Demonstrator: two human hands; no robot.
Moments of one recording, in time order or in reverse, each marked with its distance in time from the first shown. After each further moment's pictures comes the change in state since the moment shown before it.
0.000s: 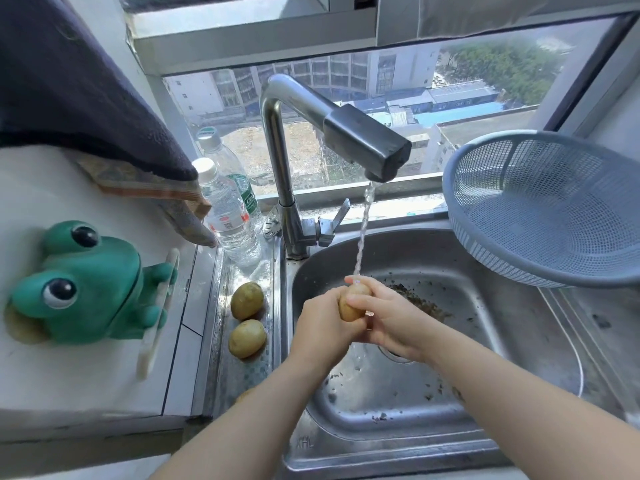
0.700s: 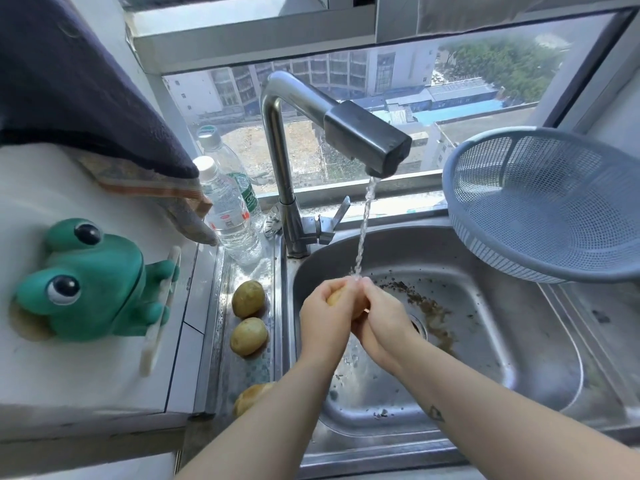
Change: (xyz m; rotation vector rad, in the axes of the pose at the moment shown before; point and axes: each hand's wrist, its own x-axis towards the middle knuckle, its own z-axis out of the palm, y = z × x) left_hand 0.001 0.004 0.012 -0.605 0.206 -0.209; right_hand 0.002 0.014 0.031 0.282 0.265 -0.153
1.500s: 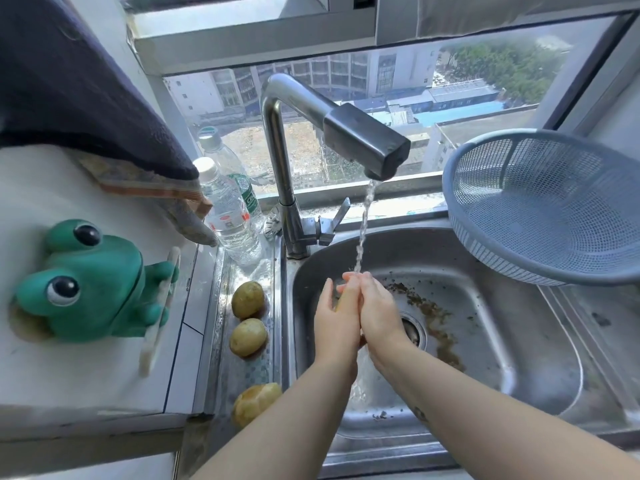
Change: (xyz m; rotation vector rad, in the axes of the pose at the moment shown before) left_hand -0.011 0.008 0.021 -0.284 0.038 -0.365; right_hand -0.003 0.001 0.010 -0.378 0.195 -0.146
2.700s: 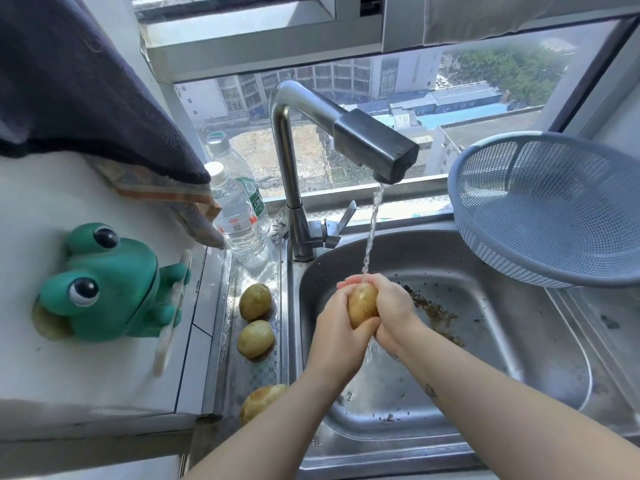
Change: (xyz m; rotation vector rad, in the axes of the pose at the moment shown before) left_hand -0.003 0.003 -0.030 0.685 -0.181 0.550; right_hand 0.013 -0.014 -0.005 0.180 -0.096 0.135
